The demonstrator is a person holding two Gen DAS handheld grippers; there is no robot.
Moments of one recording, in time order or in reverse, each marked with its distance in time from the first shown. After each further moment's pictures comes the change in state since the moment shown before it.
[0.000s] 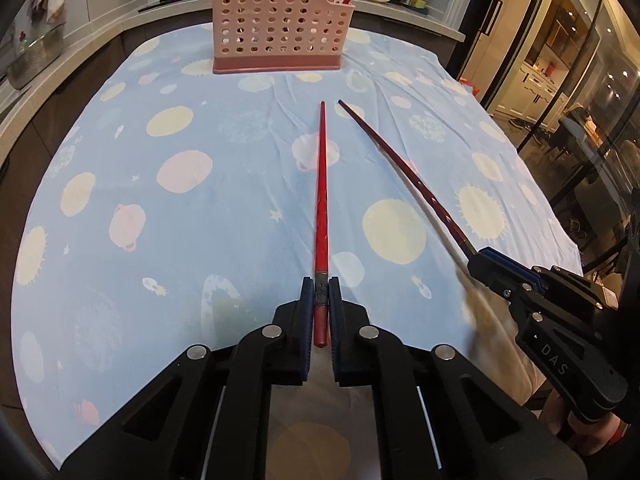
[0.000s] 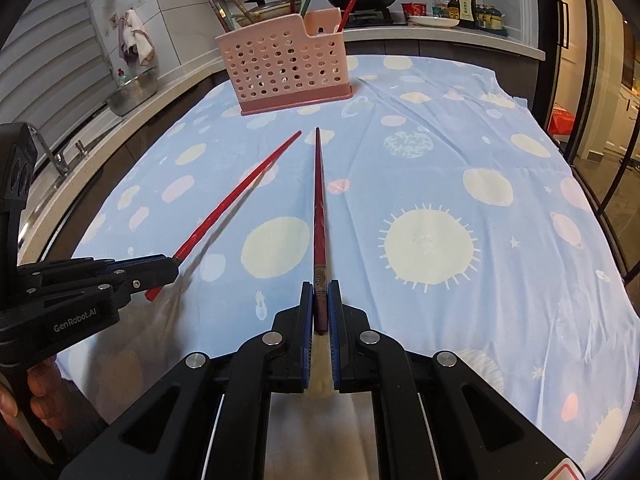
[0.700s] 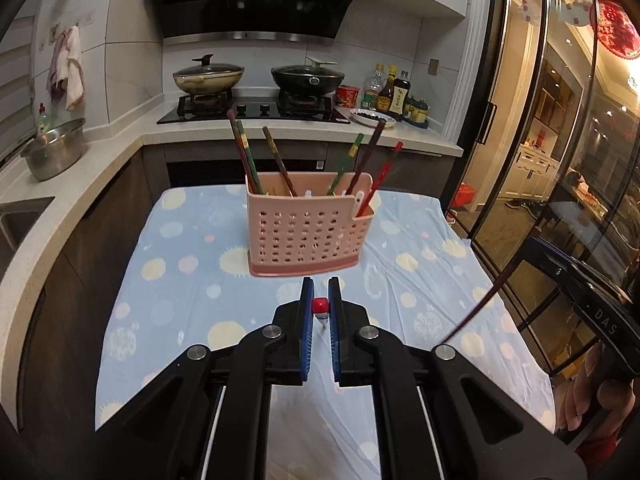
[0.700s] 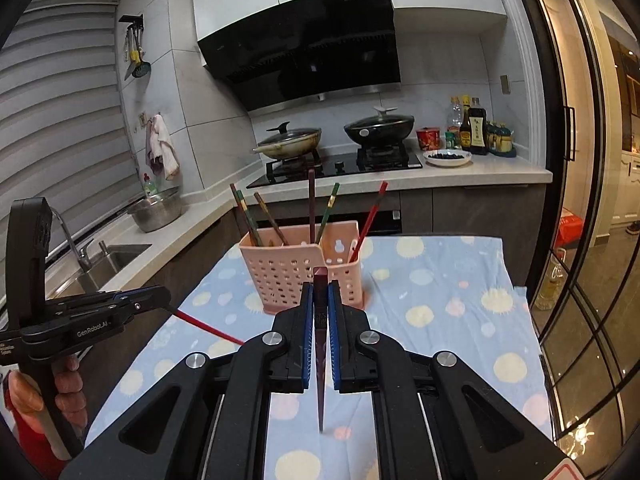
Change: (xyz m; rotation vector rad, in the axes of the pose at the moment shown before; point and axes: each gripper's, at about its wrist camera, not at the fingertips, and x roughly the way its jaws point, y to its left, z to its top) left arm -0.097 0.032 0.152 0.010 -0.356 0.012; right arm -0.080 0.007 0.180 -0.047 -0.396 0.056
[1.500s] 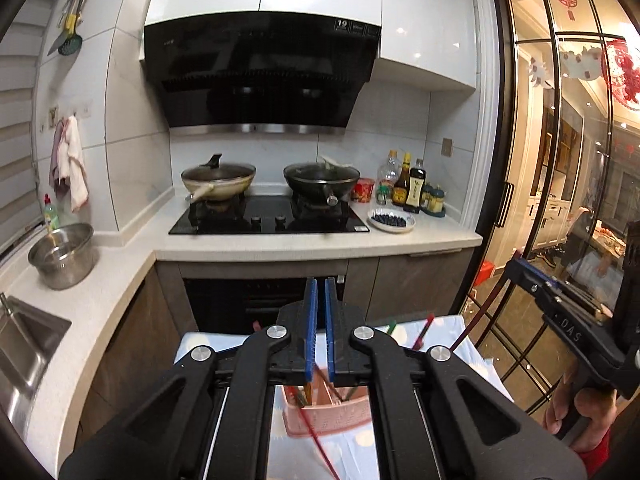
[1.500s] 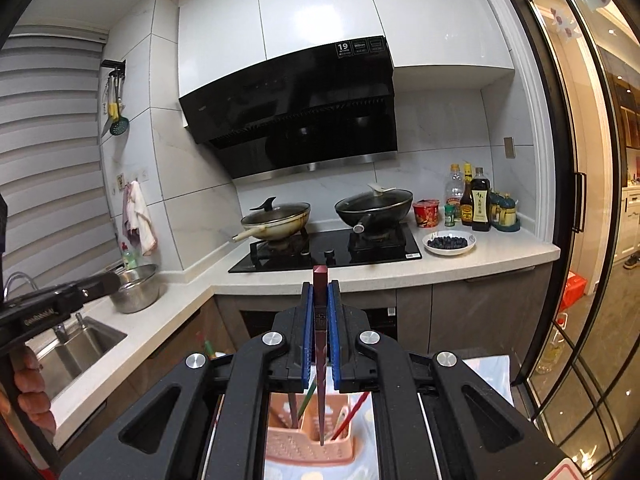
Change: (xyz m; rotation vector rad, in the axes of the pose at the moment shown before) left arm -0.003 0.021 0.179 0.051 -0.263 0.059; right arm 0.082 -0.007 0.156 0.000 -0.195 -0.040
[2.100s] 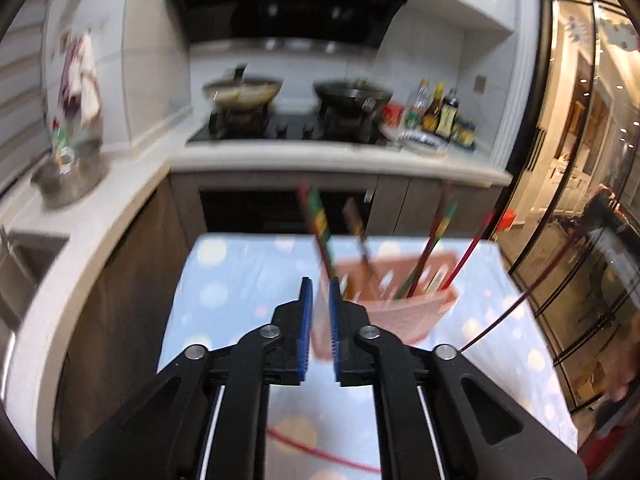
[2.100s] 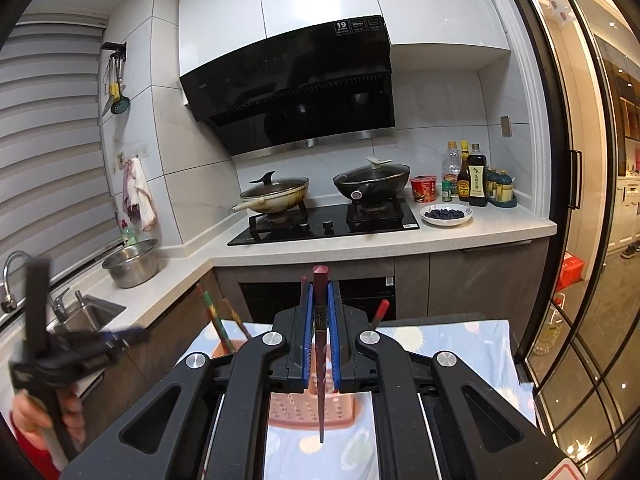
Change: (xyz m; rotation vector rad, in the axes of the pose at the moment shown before) left arm 0.045 0.047 -0.114 -0.075 0.288 0.067; right arm -0.025 0.000 -0.055 -0.003 0.061 -0.006
